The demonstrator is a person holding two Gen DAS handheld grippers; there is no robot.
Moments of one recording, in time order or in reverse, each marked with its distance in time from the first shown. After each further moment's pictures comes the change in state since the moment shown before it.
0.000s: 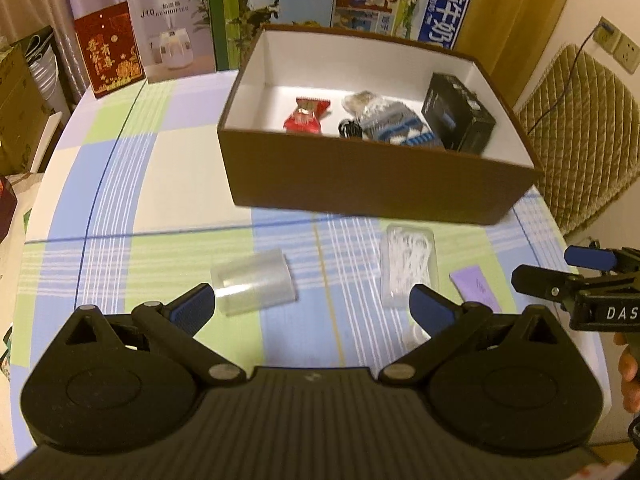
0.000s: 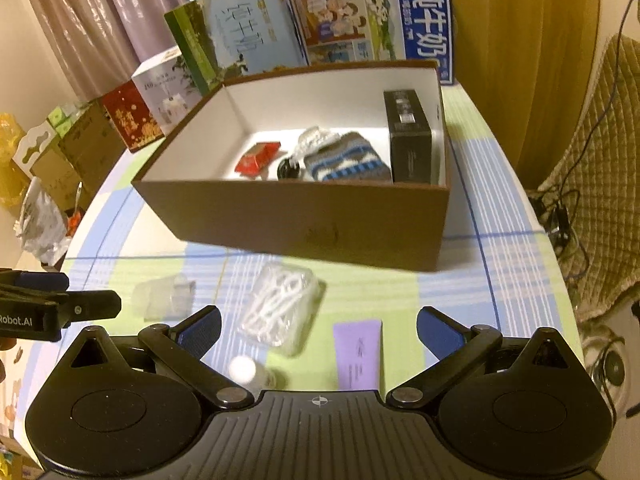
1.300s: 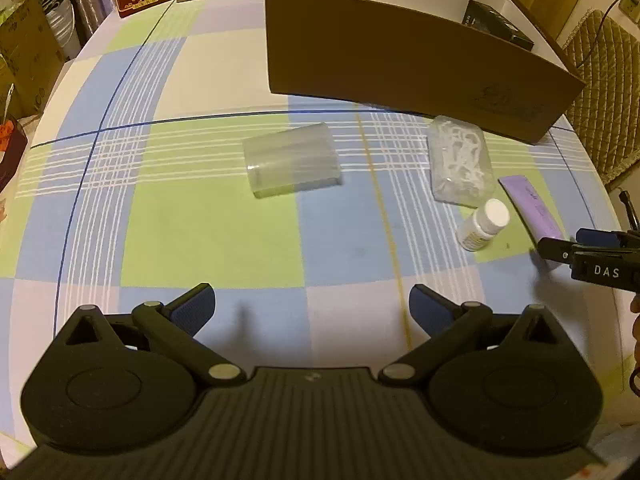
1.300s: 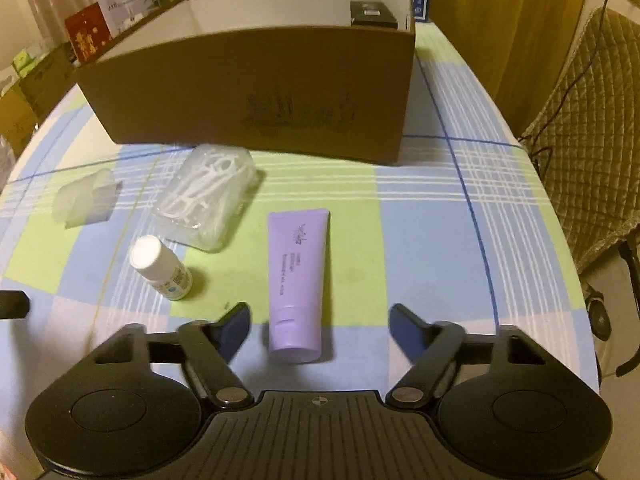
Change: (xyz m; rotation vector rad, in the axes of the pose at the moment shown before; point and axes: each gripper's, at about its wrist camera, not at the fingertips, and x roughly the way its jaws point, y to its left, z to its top) left arm 0.032 0.031 -0.079 -0.043 0.100 0.041; right arm 0.050 -0.019 -0.069 -0.055 0.103 -0.148
